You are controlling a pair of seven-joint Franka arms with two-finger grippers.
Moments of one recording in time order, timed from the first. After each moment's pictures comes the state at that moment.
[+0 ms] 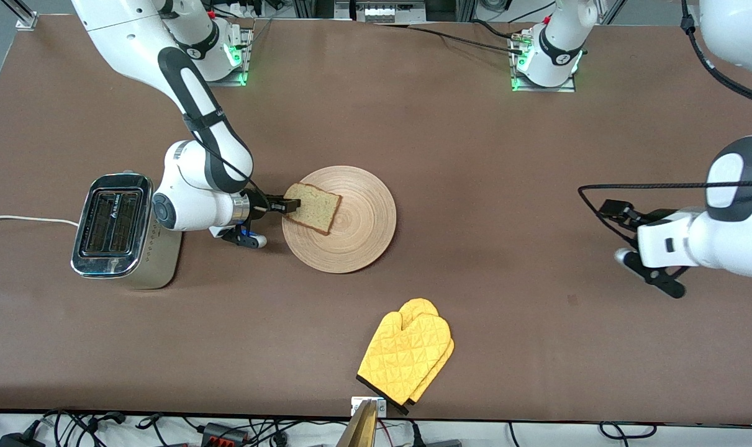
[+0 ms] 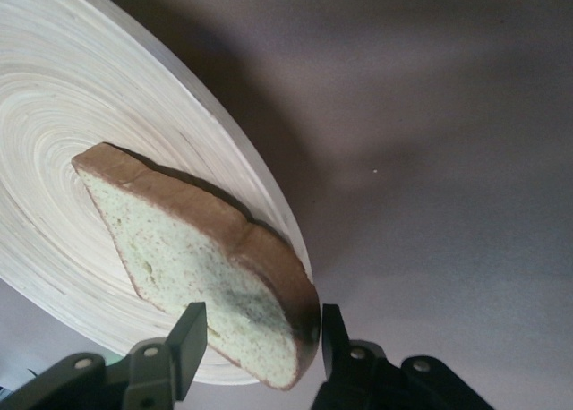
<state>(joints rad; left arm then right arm) 0.10 0.61 -0.17 -1.08 0.02 1.32 0.47 0.32 0.54 0.00 -1.91 0.67 2.08 0.12</state>
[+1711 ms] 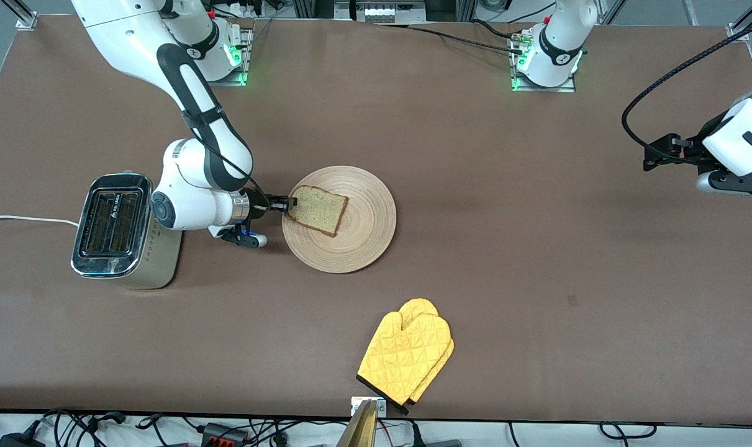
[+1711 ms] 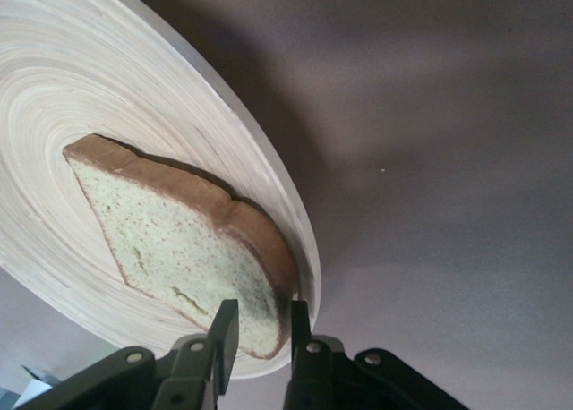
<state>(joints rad) 0.15 0.06 -0.17 -1.62 0.04 1.58 0.08 0.33 0.53 0.00 -1.90 0.65 2.08 0.11</state>
